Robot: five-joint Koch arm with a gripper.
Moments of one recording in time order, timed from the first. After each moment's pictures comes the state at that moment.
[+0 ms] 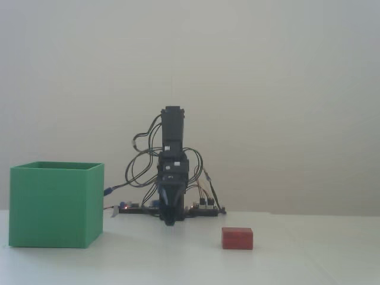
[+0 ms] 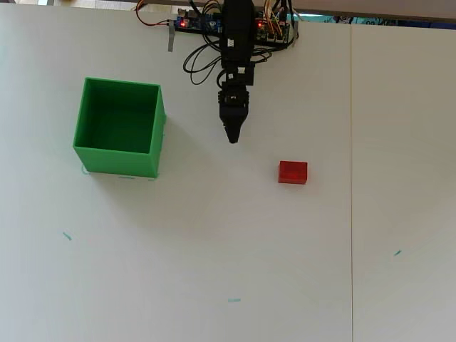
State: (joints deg) arm -5.8 115.8 153.3 5.7 -8.7
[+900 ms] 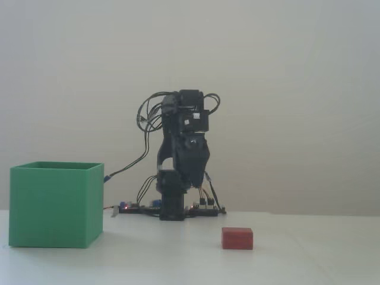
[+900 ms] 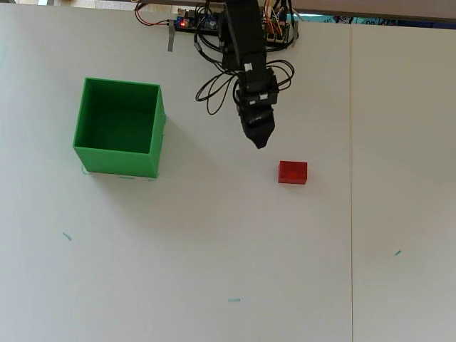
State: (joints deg) arm -16.0 85.9 84.6 88.9 -11.2
